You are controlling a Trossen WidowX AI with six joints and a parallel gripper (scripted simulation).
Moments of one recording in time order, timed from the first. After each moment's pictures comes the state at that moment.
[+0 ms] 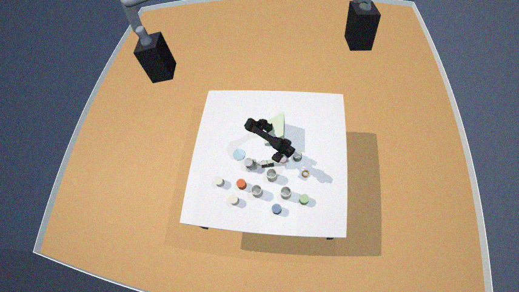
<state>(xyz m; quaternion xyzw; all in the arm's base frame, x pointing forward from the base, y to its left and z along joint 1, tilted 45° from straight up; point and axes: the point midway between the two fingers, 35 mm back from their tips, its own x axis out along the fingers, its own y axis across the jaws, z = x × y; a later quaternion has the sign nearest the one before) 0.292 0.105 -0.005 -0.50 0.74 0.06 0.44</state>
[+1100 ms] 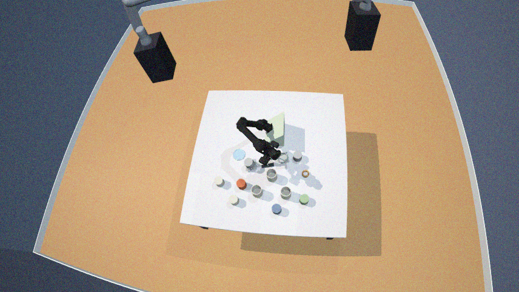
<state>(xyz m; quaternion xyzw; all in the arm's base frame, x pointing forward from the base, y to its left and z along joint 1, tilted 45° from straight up) 0.316 0.056 0.071 -0.48 0.73 0.09 0.47</state>
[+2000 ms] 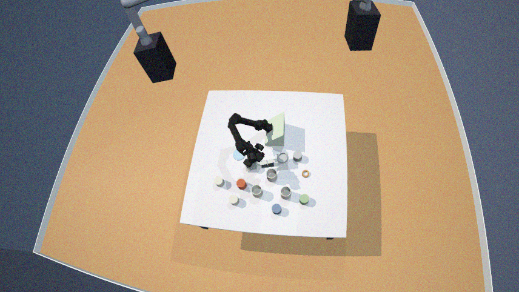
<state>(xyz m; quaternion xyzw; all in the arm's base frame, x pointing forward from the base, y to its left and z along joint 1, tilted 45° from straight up) 0.306 -0.045 0.128 -0.48 0.72 0.09 0.50</state>
